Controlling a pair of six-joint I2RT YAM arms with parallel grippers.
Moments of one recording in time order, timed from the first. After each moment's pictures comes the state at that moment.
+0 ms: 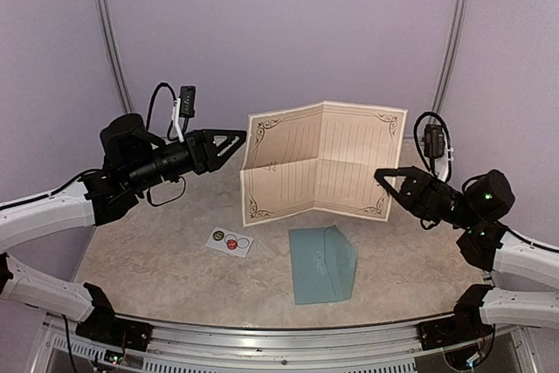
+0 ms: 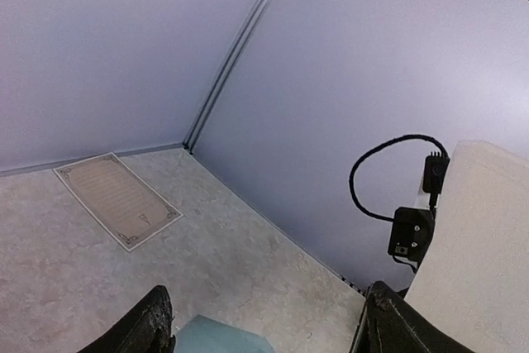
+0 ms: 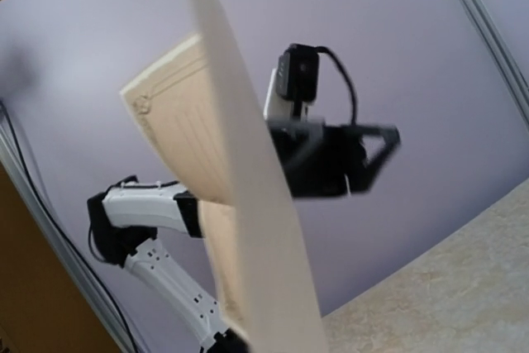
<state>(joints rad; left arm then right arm) -0.72 1.14 0.85 0.39 0.26 -0.53 0.62 0.81 0.40 0.85 -0.67 0.82</state>
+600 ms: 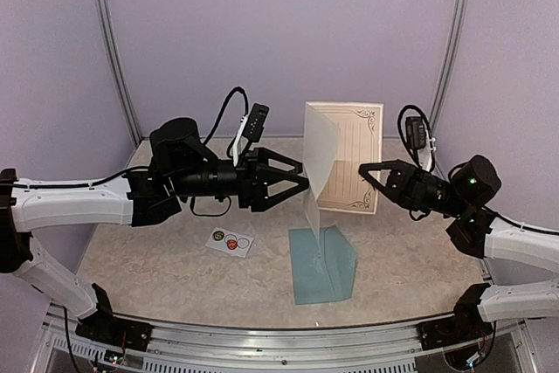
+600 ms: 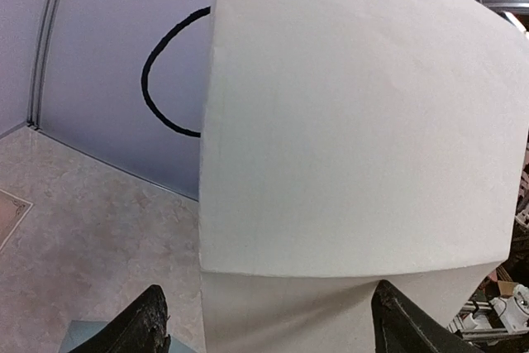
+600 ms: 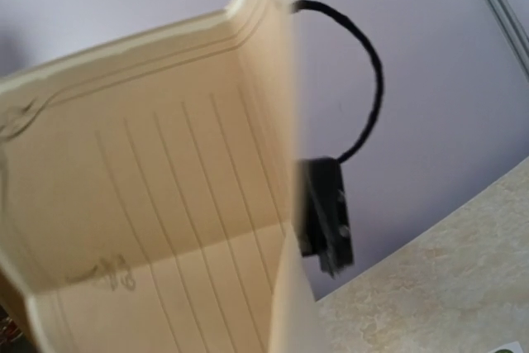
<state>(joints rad) -0.97 1.41 1.01 0.46 0.56 -0.40 0.63 0.96 0.49 0.85 -0.72 0.81</state>
